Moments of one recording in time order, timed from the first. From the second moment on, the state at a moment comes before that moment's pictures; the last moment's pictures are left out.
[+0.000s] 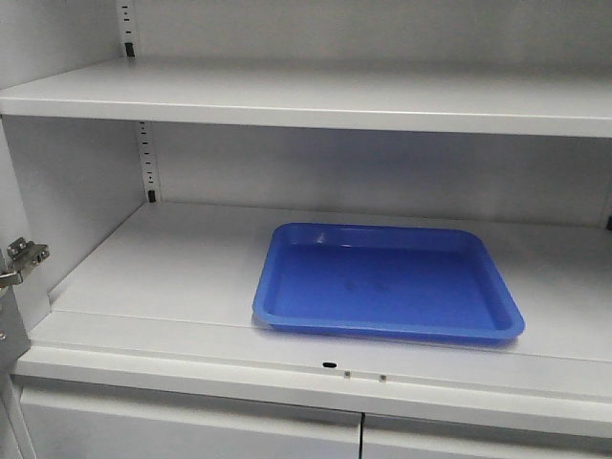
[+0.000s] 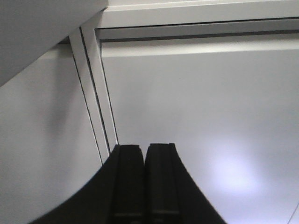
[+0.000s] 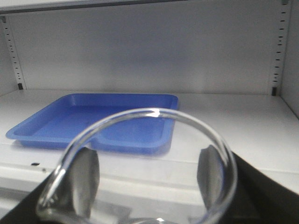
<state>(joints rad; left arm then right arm) -0.13 -0.02 0.03 0.17 0.36 -0.18 0.33 0.36 -0.44 -0.88 0.28 0.93</state>
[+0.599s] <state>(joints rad) -0.13 -0.02 0.03 0.17 0.36 -0.18 0.33 0.36 -0.44 -0.88 0.28 0.93</state>
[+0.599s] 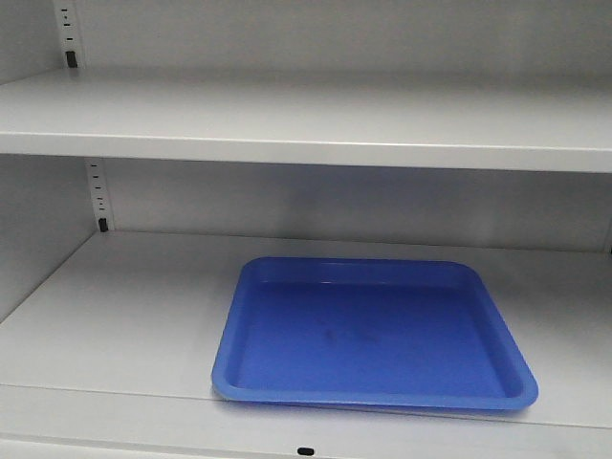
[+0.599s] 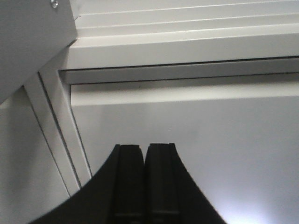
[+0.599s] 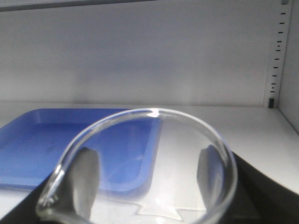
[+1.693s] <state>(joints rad) -0.13 -0.02 0.03 0.17 0.36 -0.18 0.33 1.13 -0.66 -1.04 -0.22 0.93</state>
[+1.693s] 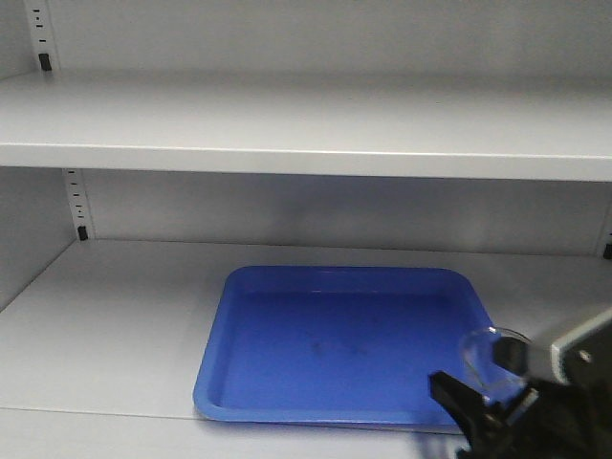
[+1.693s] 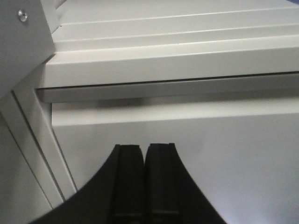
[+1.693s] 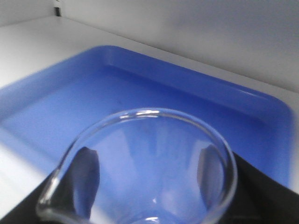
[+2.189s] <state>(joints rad) -0.13 -0.02 0.03 0.17 0.36 -0.18 0.33 1.84 -1.24 -1.02 -0.43 0.93</state>
